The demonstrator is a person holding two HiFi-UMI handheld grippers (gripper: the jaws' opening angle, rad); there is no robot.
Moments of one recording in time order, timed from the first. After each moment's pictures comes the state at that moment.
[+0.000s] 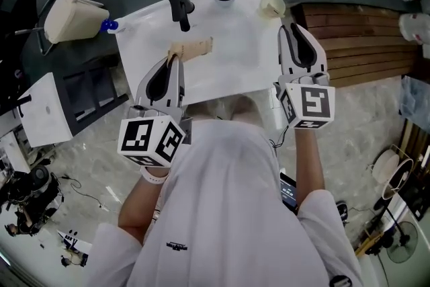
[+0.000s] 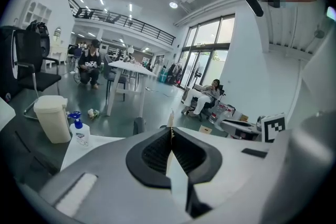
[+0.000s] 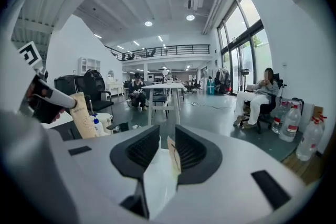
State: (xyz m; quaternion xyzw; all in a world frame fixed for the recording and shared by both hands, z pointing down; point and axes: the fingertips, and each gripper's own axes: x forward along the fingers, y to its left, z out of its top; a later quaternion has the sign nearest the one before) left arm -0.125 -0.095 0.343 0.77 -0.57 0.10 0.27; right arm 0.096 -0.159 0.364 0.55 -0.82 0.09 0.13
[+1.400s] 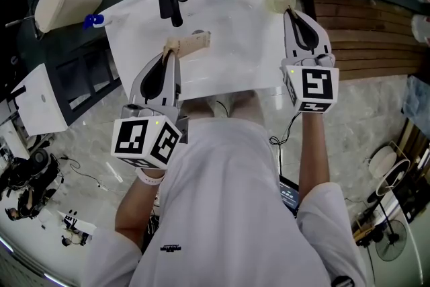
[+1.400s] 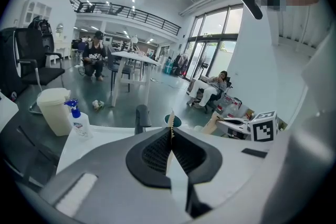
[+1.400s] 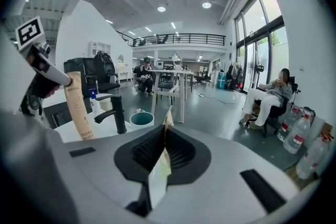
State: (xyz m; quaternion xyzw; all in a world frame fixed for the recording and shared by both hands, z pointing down) left arm -0.115 -0.116 0.391 0.75 -0.58 0.14 0.30; right arm 0.105 -0.206 0.443 0.49 -0.84 0.08 0.21
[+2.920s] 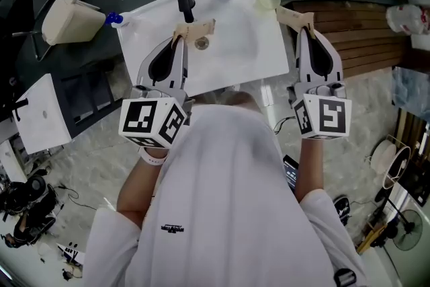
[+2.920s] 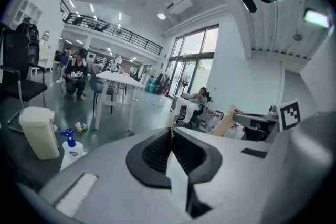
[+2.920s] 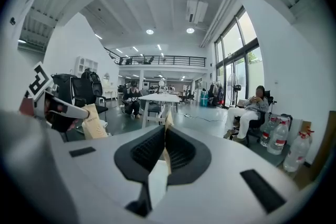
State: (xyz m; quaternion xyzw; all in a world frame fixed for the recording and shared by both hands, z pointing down) left arm -0.134 -0.086 0.308 0.82 -0.52 0.05 0.21; right arm 0.099 -0.098 0.277 0.58 -0.80 0.03 0.11
